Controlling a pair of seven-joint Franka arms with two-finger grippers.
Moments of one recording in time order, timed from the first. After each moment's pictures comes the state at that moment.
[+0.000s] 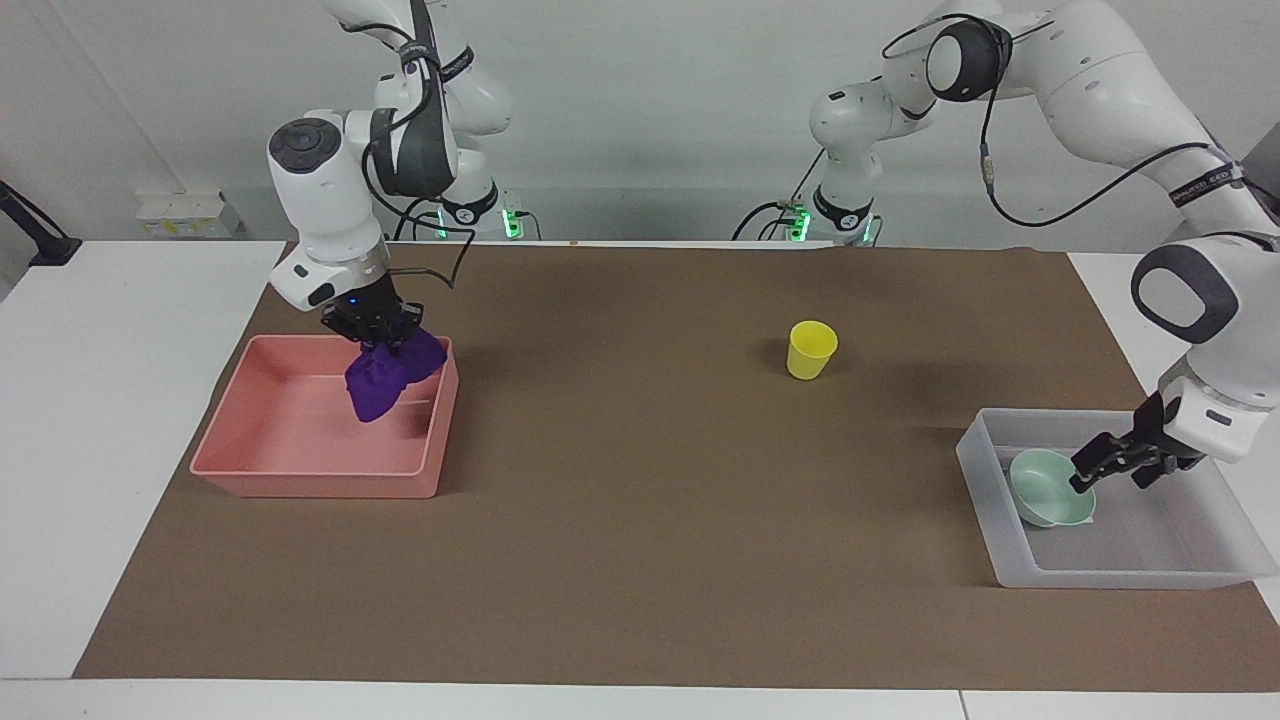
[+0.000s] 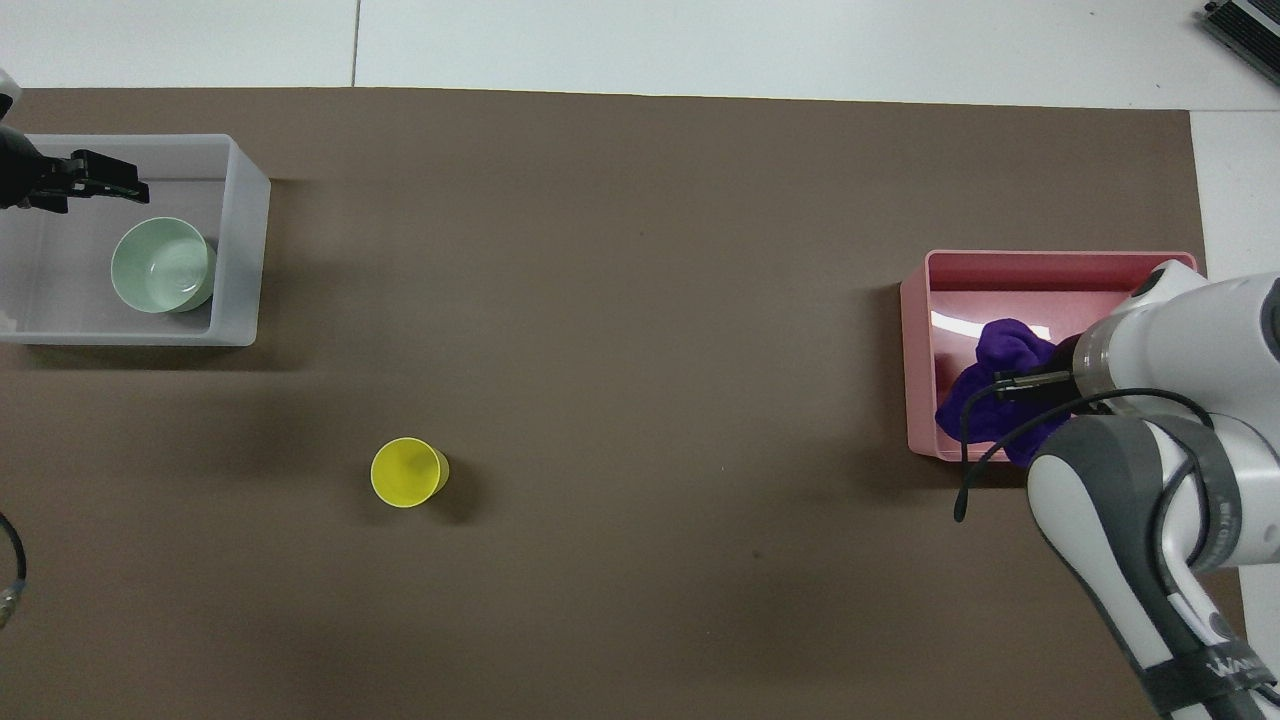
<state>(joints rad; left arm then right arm) 0.21 0.49 -0.08 -1.35 -0.07 1.95 0.15 -0.08 -0.06 0.08 -2.15 -0.06 2.10 -0.04</state>
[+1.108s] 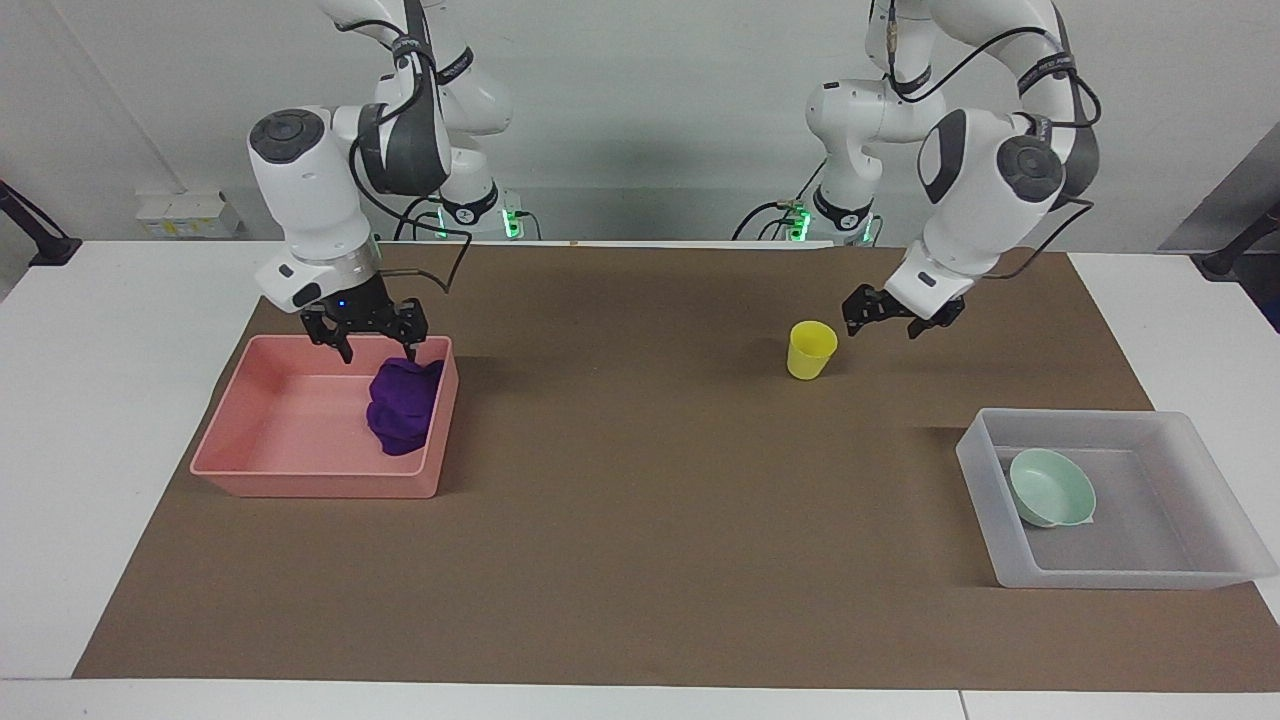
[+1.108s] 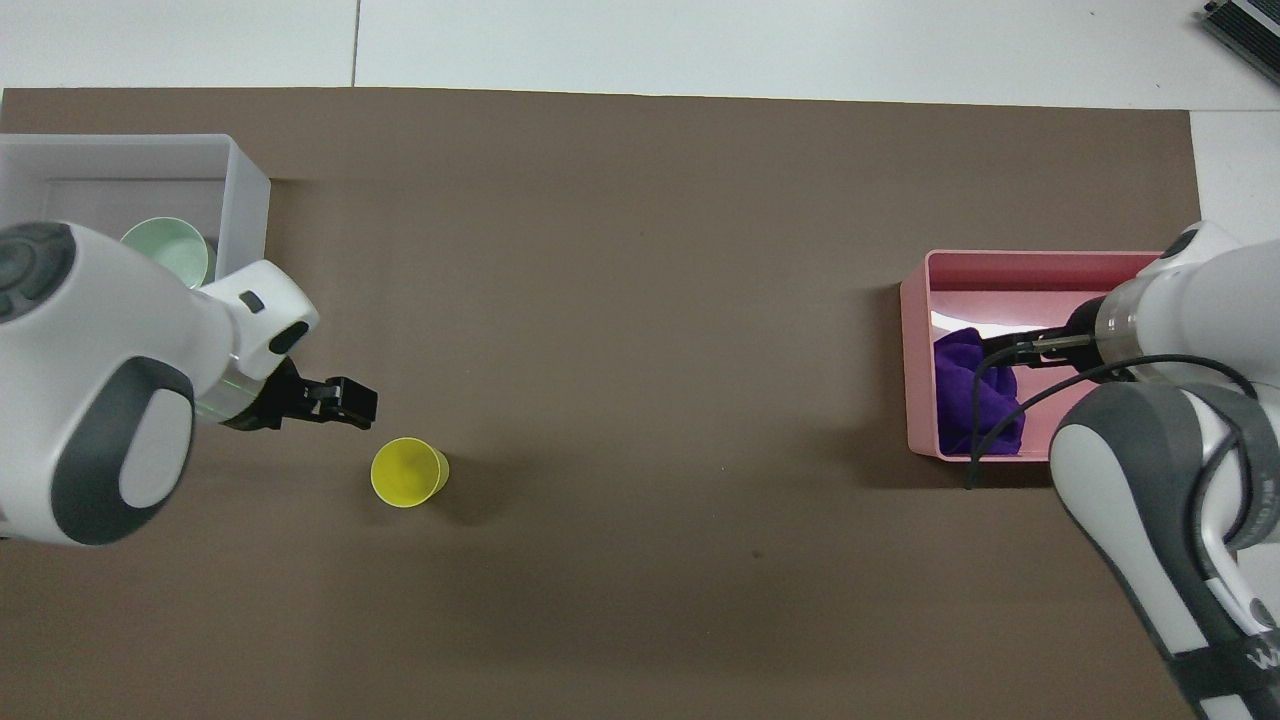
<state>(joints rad) -0.17 -0.06 -0.08 -2.10 -0.11 1.90 -0.13 -0.07 -0.05 0.08 -2.01 -0.05 2.04 0.02</state>
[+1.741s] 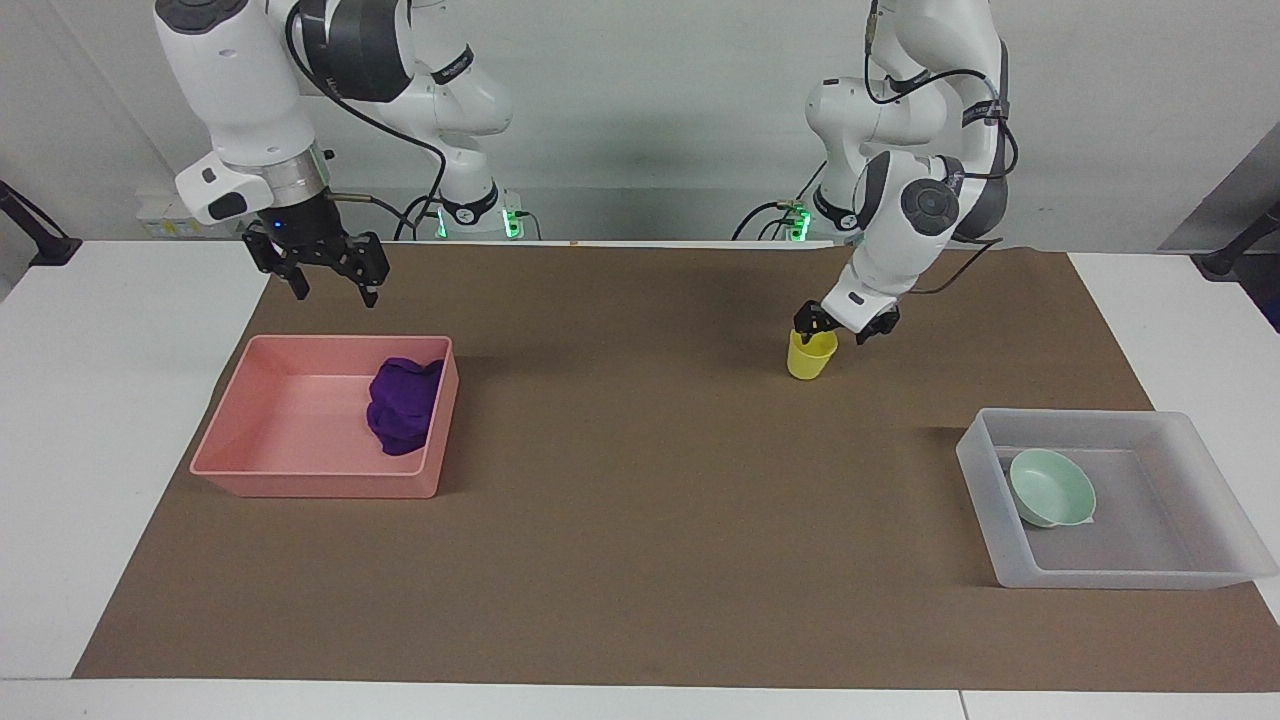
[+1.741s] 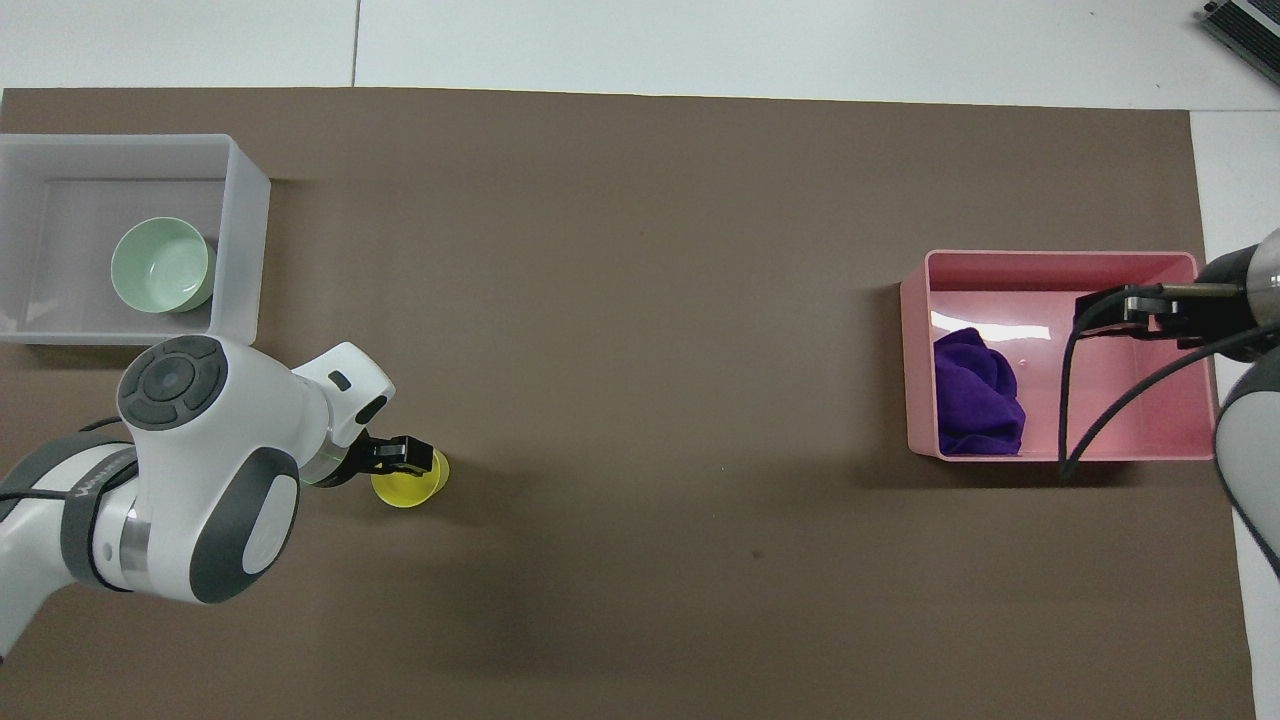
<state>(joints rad) -0.25 -0.08 -0.06 -2.31 -0.11 2.10 -0.21 -0.09 -0.06 0.08 -1.72 -0.05 1.72 0.12</state>
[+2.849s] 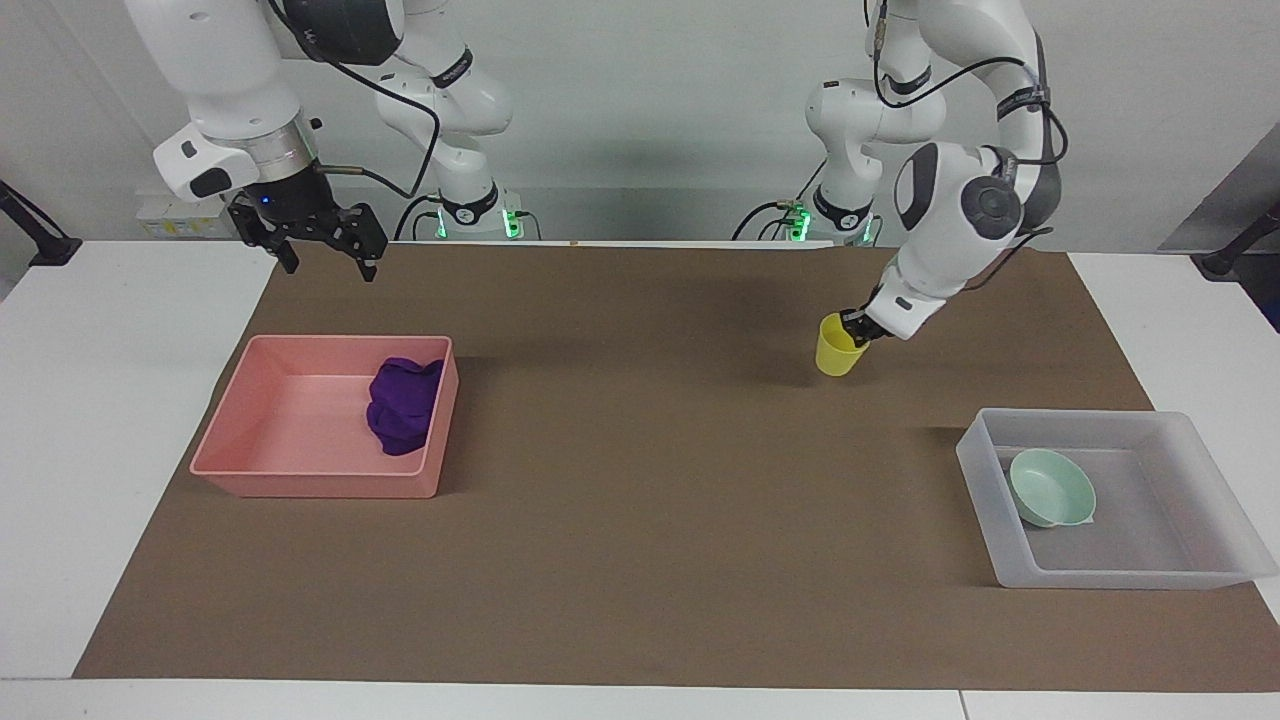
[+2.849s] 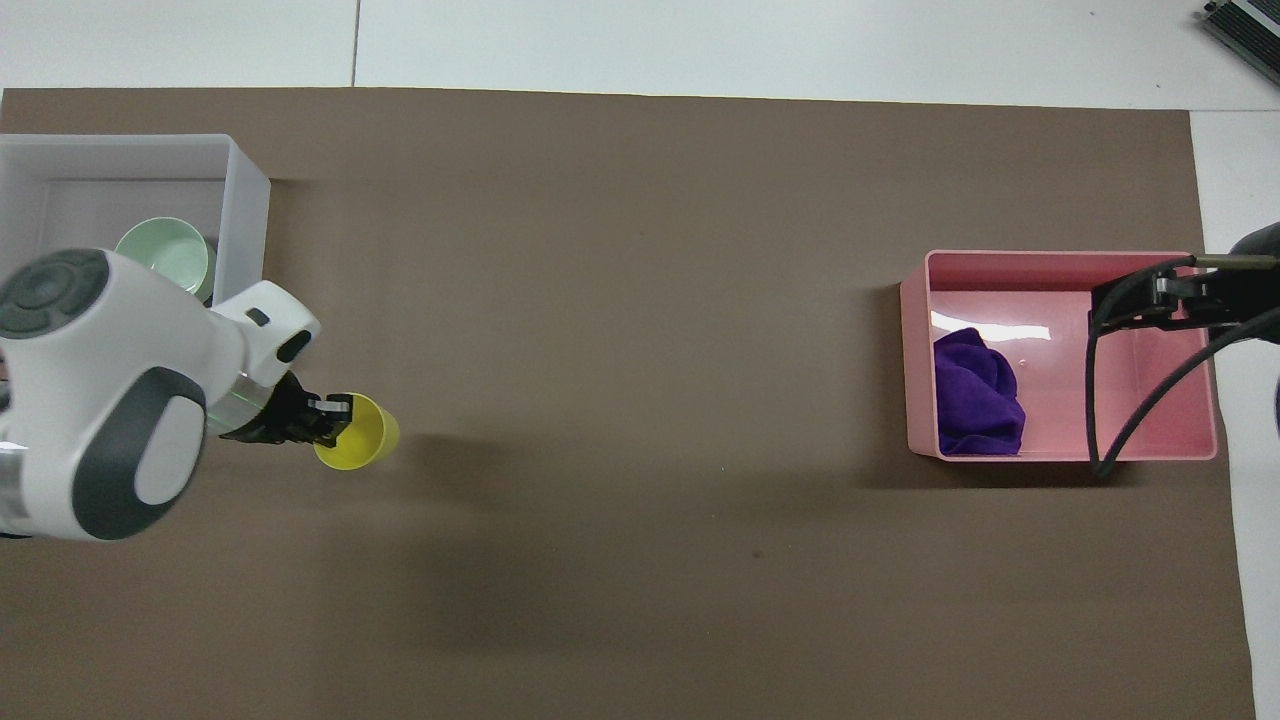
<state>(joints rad) -0.11 -0.03 -0.05 -2.06 -0.11 1.85 -0.21 -0.08 0.02 0.10 -1.54 -0.05 1.53 0.12</state>
